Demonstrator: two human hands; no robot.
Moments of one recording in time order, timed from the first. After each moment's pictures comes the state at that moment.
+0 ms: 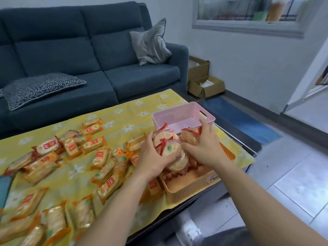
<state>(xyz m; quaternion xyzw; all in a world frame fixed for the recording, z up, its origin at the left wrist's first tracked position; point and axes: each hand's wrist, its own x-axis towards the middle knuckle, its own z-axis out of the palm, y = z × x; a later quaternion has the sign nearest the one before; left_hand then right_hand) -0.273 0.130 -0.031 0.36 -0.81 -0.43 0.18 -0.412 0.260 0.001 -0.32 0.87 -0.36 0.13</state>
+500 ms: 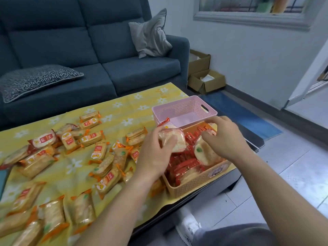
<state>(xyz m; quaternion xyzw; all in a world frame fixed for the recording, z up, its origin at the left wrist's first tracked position) -0.270 0.150 -0.015 0.34 -0.81 -0.41 0.23 -0.425 0.284 0.022 -0.35 0.89 -0.29 0.03</state>
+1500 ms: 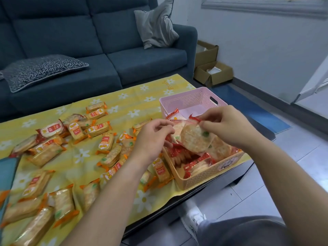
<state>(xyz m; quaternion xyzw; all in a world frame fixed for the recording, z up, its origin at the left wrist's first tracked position) -0.245 0.136 0.019 0.32 -0.71 -0.58 0.23 -0.408 0.272 0.047 -0.42 0.81 -0.38 0.14</state>
